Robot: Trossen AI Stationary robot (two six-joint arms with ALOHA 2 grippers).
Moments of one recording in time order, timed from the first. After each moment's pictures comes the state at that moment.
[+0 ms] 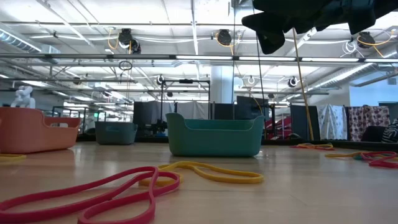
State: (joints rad) left arm -0.73 1.26 1.18 -0.90 0.17 -0.95; right arm 0.24 1.29 0.60 0.47 -0.05 0.09
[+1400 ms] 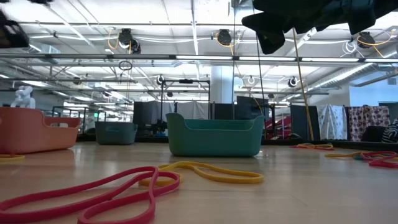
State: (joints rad) left arm -0.69 1.15 0.84 -0.82 0.02 -0.96; right arm 0.24 1.29 0.60 0.47 -0.05 0.09
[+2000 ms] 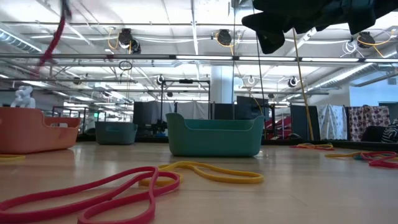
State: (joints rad) left arm -0.51 1.15 1.19 -0.65 0.13 -0.67; right arm 0.24 1.29 0.60 0.47 -0.05 0.08
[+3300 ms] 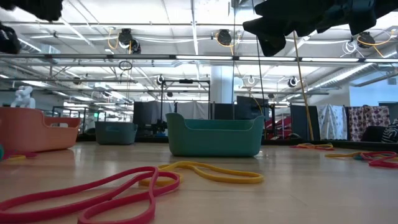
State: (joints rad) left arm -0.54 1.22 0.89 -0.86 0.38 -0.98; right arm 0.24 1.29 0.60 0.44 -0.05 0.08
